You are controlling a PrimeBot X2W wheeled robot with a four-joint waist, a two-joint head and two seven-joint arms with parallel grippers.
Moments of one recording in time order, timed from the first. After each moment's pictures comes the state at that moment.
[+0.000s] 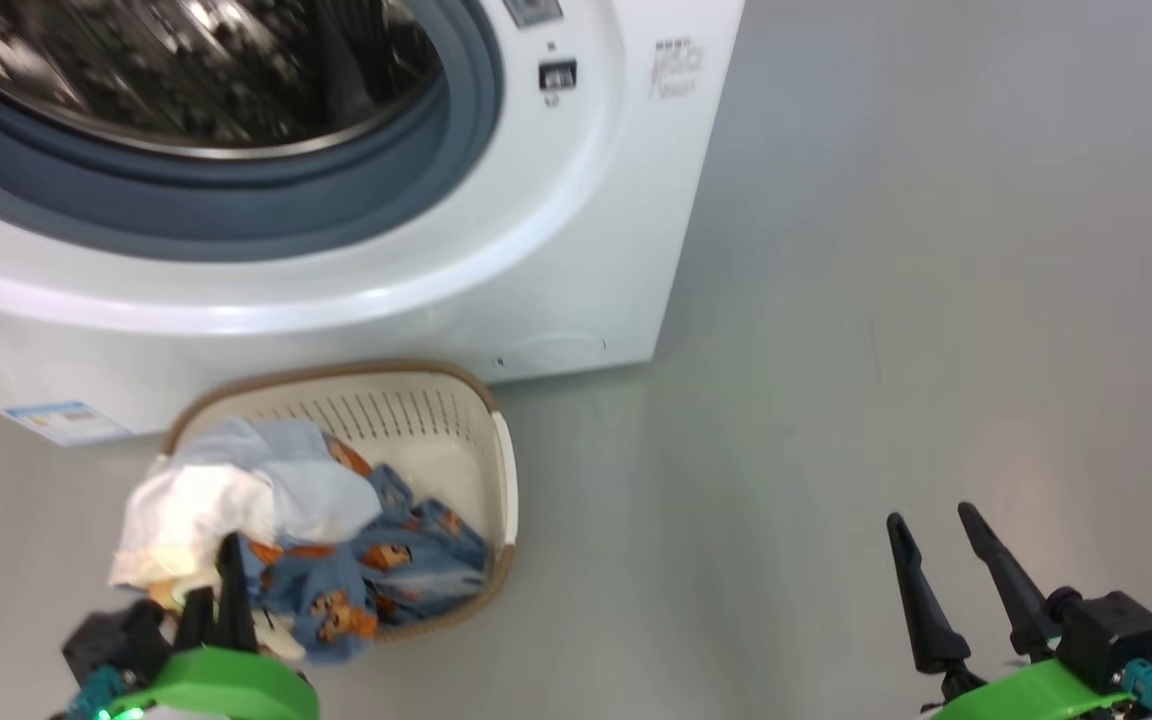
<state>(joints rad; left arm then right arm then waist) -0.14 0.03 -0.02 0.37 -0.35 0.08 -0.26 0.02 -0.10 0.02 0.11 0.27 0.13 -0.25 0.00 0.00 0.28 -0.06</state>
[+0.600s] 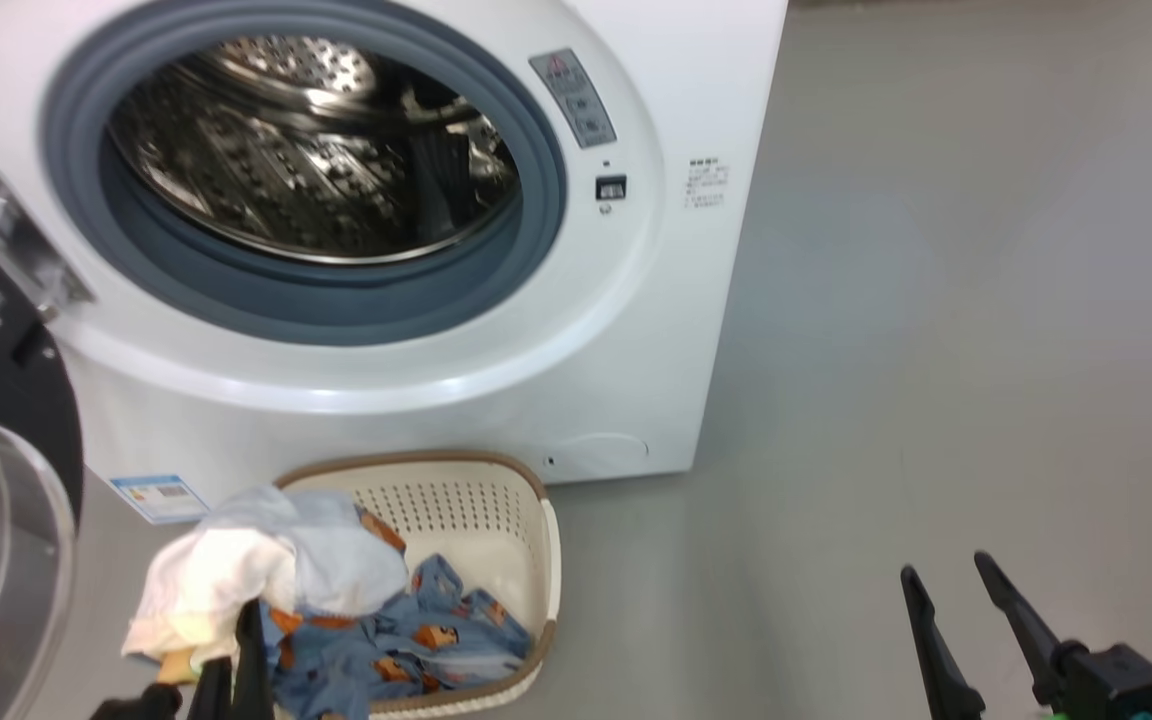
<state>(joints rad) 0.07 0.04 -0.07 0.14 -0.33 0.07 -0.26 0.11 -0.10 -0.01 0.06 0.16 0.13 -0.25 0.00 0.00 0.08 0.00</state>
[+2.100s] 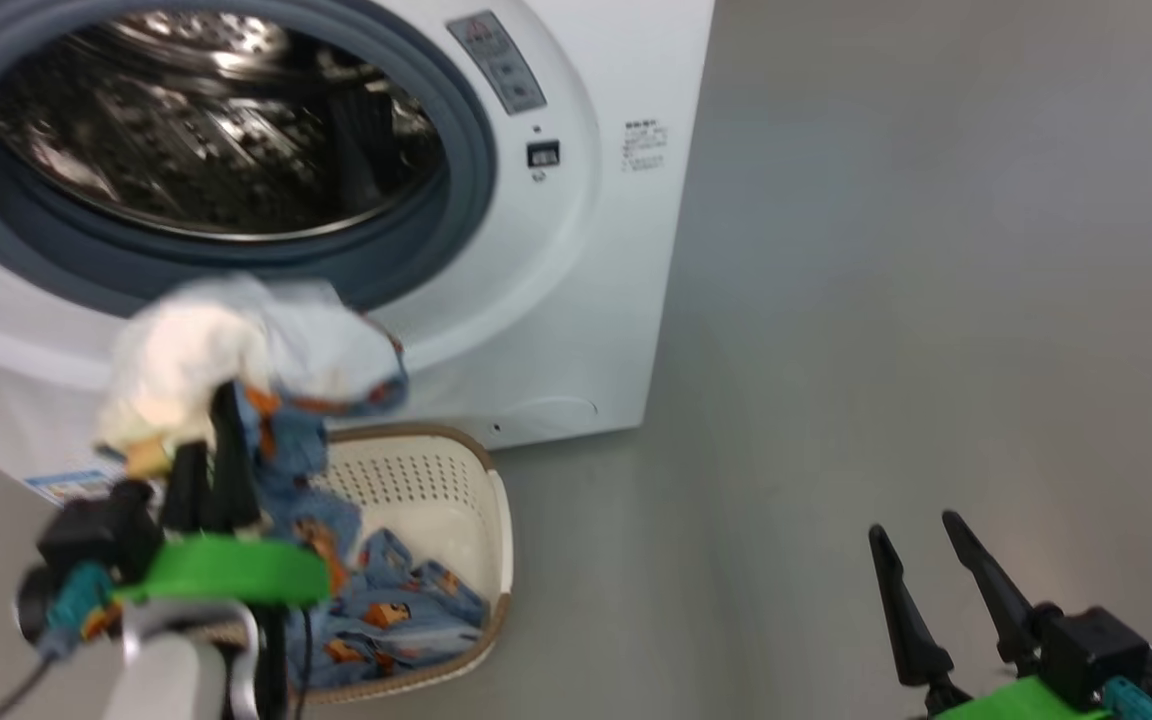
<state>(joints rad) -0.18 0.04 -0.10 0.13 -0.32 0.05 -0.26 0.09 -0.06 0.01 0.05 0.17 0.13 -0.25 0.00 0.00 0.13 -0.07</state>
